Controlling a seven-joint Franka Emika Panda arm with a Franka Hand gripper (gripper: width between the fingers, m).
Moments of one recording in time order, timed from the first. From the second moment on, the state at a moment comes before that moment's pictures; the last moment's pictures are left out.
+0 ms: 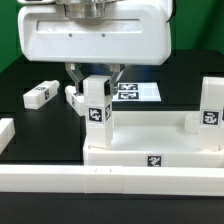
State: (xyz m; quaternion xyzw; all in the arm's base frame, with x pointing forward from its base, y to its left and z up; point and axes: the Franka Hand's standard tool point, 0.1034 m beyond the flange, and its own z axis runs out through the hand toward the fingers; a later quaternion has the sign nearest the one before) arm 0.619 -0.062 0.113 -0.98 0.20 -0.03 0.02
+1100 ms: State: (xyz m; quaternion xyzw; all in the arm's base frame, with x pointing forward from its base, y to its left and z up) arm 0.622 -0.059 0.112 -0.79 0.61 -0.02 0.05
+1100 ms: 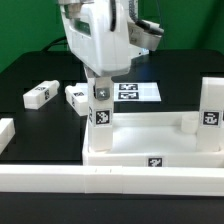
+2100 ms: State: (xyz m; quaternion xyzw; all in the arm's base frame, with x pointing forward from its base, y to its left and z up) arm 0.625 -0.058 0.114 -0.96 0.27 -0.03 0.04
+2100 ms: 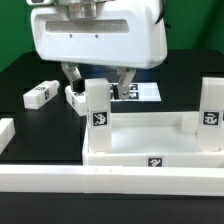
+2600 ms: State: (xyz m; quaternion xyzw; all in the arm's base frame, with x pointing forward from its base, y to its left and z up) arm 0.626 -0.058 0.112 -1.00 0.05 -0.04 0.01
